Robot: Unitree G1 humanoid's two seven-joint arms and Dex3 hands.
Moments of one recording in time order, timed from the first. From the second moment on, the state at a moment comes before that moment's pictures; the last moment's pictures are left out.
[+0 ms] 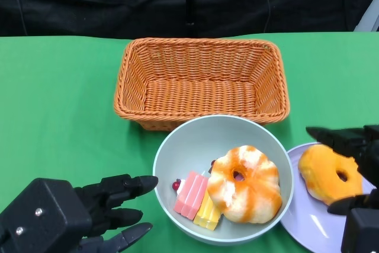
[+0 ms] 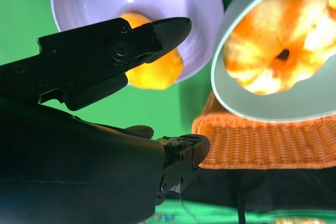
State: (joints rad) left arm 0.28 0.45 -0.08 -0.74 -0.12 0.65 -0.33; right arm 0.13 -0.48 0.03 -0.54 -0.69 0.09 0.40
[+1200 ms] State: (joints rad) left arm 0.28 0.44 -0.09 -0.77 -0.12 0.67 -0.33; right arm -0.04 -0.35 0.33 -0.38 -0.72 -0.06 0.34
